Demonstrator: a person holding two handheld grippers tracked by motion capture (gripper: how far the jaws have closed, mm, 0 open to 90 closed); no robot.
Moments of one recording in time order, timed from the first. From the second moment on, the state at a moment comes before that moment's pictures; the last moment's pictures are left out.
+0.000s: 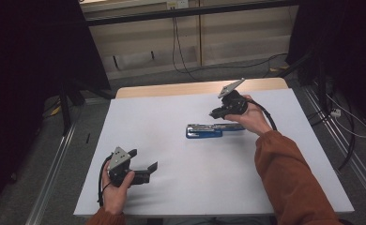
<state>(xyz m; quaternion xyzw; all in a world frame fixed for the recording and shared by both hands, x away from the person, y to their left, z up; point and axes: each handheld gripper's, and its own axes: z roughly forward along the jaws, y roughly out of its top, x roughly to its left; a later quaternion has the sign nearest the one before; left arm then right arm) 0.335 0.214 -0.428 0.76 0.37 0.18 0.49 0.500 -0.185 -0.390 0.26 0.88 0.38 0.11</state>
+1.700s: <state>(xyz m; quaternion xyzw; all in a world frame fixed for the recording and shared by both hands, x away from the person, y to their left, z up) 0.335 0.213 -0.428 0.76 0.37 0.19 0.50 0.496 -0.131 -0.405 0.18 0.91 0.37 0.08</state>
